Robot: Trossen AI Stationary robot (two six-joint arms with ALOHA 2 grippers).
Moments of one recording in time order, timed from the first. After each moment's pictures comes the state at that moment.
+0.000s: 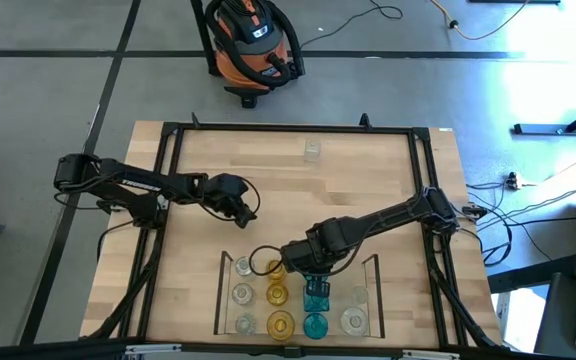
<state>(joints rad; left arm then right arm) 0.13 1.29 0.51 -0.01 0.12 -0.83 0.35 2.08 2.01 -1.35 -0.13 0.47</state>
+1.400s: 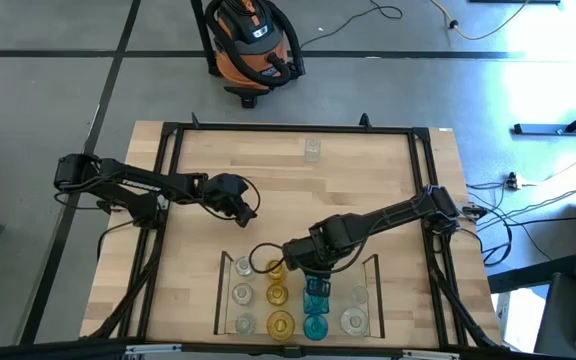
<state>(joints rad) 0.13 1.29 0.51 -0.01 0.09 -0.83 0.35 2.06 2.01 -1.34 -0.14 0.49</state>
